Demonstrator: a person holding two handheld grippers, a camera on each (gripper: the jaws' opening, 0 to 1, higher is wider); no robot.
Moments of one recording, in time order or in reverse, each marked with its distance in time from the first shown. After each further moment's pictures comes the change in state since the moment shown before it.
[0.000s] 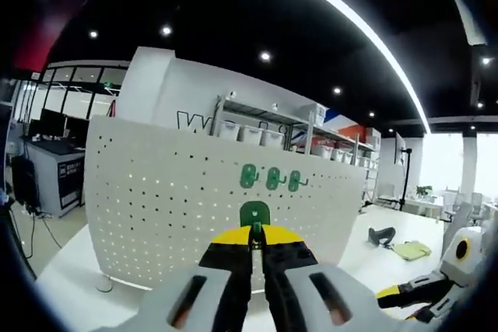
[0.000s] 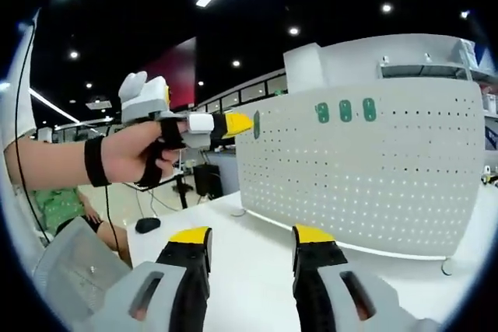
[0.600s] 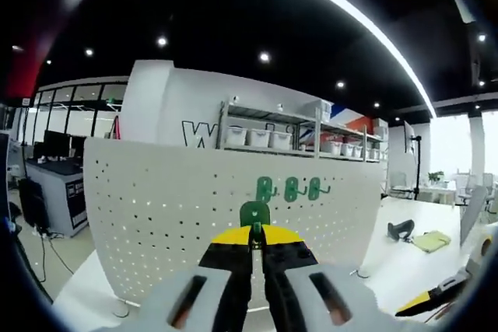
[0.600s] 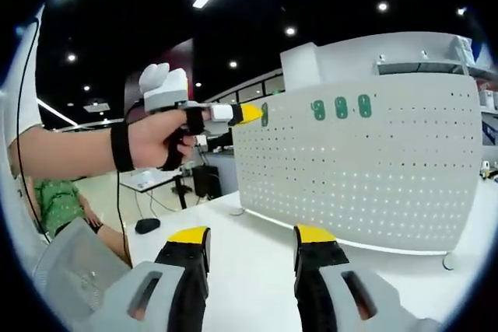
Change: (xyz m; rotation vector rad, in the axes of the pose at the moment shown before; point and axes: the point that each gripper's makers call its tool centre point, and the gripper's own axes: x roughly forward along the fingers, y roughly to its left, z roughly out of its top) left arm 0.034 0.014 0.015 0.105 -0.009 0.046; right arm -0.002 -0.002 -0.003 0.019 -0.004 -0.008
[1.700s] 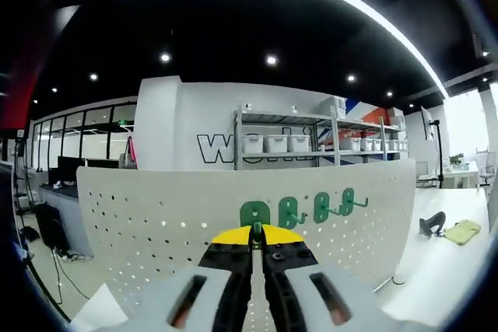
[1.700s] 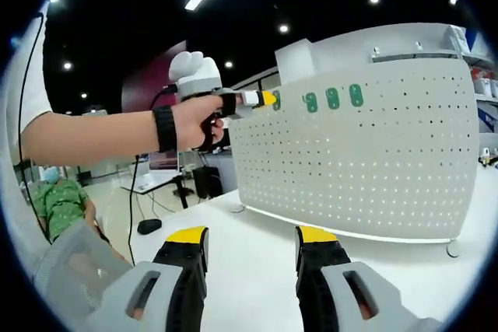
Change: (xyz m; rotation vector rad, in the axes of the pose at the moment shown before) left arm 0.058 0.016 0.017 0.112 -0.044 0.128; right arm -0.005 -0.006 -0.014 0.051 0.012 0.009
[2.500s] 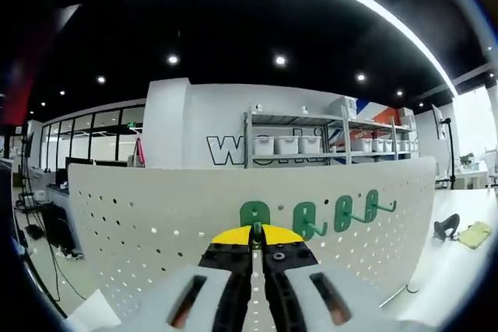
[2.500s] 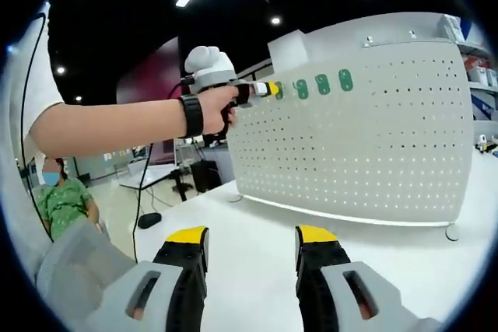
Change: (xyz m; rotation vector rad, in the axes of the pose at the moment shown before) left arm 0.036 0.007 -0.007 -0.018 -0.012 0.062; right arm -0.011 -0.008 -0.017 0.034 0.041 -0.026
